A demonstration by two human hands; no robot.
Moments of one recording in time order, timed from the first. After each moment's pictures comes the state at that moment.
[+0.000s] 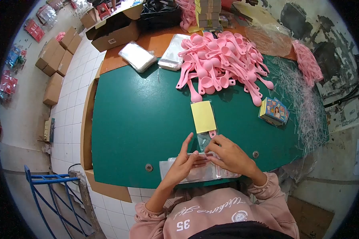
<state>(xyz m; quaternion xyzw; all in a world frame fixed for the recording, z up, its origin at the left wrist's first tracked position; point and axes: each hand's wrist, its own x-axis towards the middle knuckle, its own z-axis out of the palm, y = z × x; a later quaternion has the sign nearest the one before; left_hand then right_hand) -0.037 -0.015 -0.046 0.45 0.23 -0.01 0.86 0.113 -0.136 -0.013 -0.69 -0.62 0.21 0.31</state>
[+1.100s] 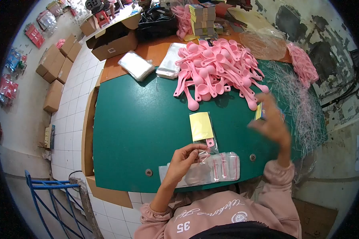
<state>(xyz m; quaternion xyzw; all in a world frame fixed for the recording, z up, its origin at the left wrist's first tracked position) -0.016 -0.010 -0.034 0.54 0.22 0.04 0.81 0.225 -0.175 0.031 -0.79 -0.54 0.02 0.30</state>
